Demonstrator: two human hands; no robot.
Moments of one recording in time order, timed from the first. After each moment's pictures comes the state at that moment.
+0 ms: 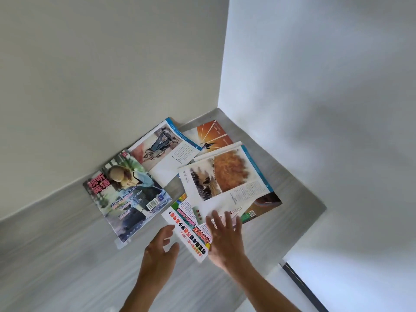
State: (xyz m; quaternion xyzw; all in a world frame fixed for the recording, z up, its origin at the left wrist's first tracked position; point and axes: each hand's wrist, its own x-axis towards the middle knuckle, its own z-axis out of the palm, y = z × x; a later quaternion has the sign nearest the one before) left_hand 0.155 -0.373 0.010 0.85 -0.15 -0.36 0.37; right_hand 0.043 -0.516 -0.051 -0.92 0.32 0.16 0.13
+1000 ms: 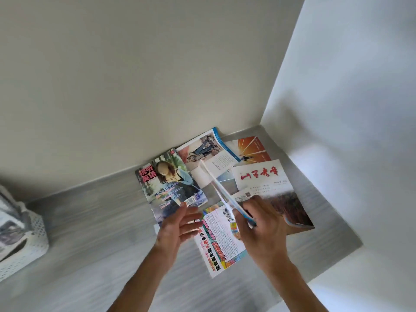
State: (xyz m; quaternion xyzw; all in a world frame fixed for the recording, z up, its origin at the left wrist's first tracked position) left_hand 0.199 -0.346 0.063 0.65 -0.01 -0.44 0.62; right_hand 0.066 -0.509 0.102 -0.89 0.19 -0.34 0.24
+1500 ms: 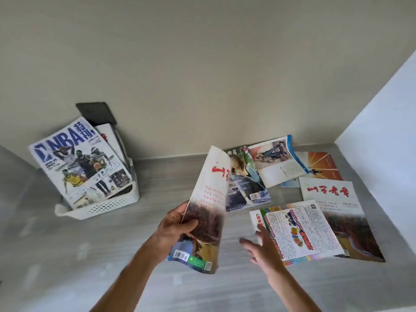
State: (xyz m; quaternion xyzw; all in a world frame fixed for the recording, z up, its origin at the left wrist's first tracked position) left_hand 0.225 -0.149 0.089 0.59 -0.03 -0.37 0.72; right_hand 0.096 -0.376 0.022 -0.70 0.34 0.10 0.62
